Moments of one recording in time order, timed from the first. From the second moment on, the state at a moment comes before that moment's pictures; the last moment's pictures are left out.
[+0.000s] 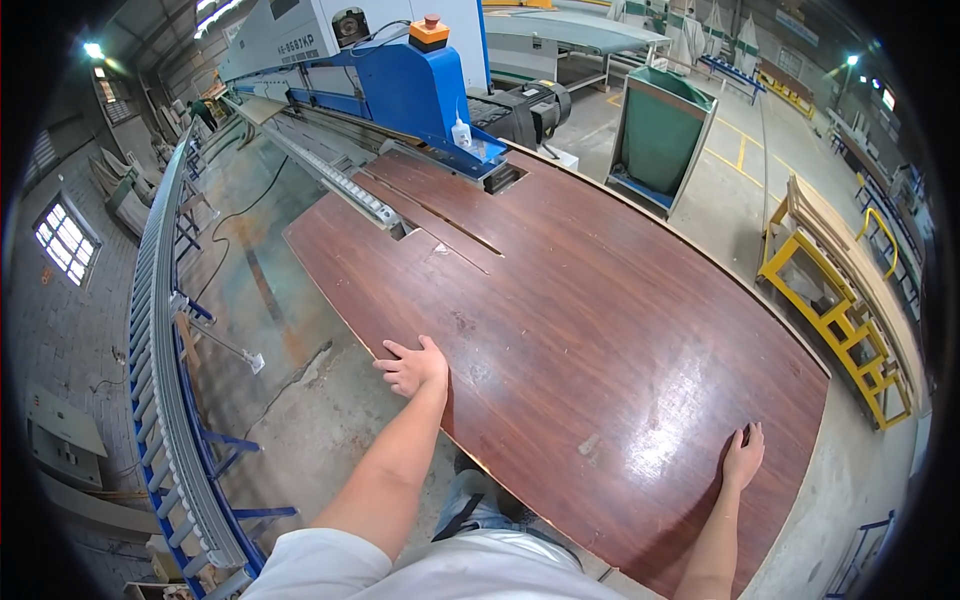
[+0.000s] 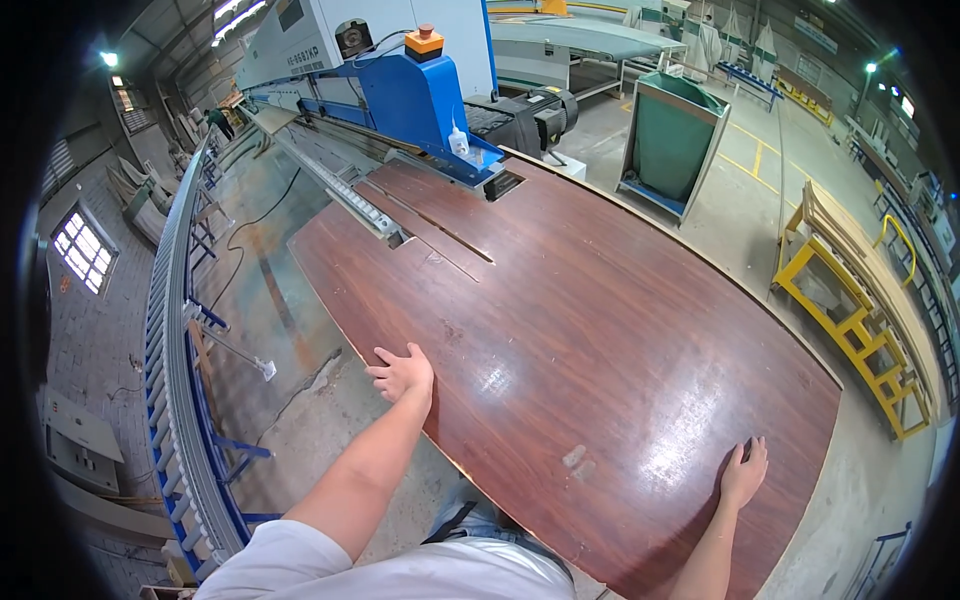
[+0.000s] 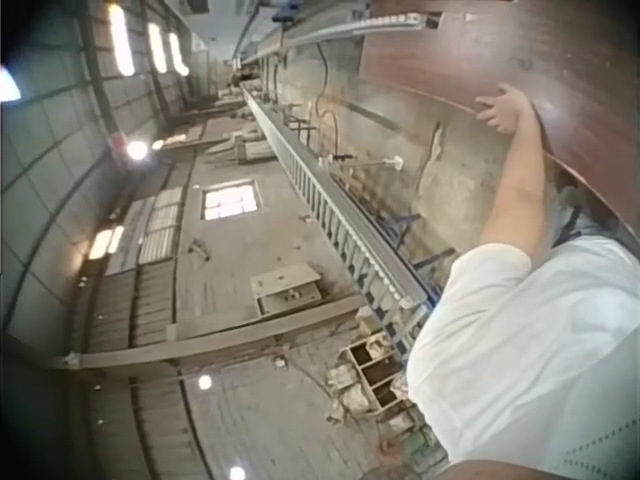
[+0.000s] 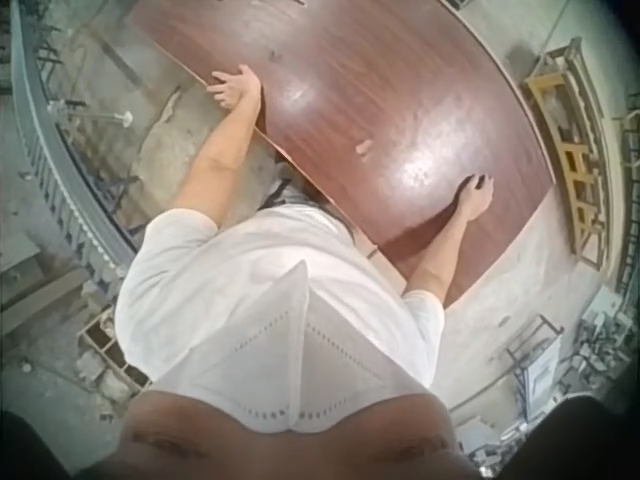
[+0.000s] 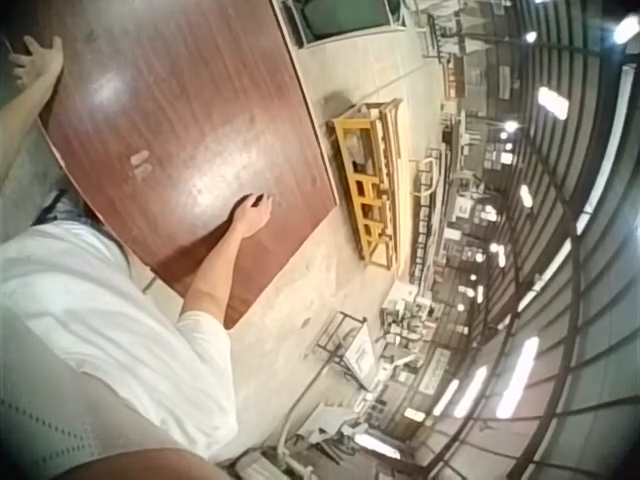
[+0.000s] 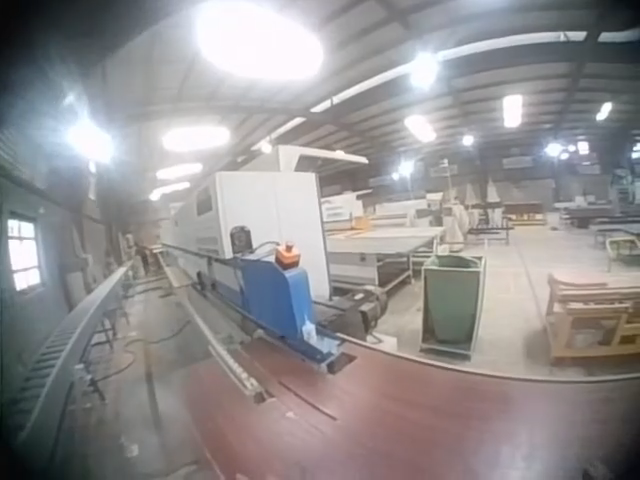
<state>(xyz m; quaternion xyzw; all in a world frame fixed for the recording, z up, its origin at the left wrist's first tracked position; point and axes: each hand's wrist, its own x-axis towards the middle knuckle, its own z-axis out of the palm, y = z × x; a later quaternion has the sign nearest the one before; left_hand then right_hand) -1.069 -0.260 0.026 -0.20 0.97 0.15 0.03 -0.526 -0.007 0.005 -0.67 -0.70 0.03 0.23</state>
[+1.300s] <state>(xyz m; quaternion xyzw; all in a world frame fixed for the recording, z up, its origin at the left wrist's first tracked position) -1.068 -0.260 0.019 -0.20 0.97 0.15 0.00 -0.522 -0.009 0.004 -0.67 -0.70 0.01 0.25</state>
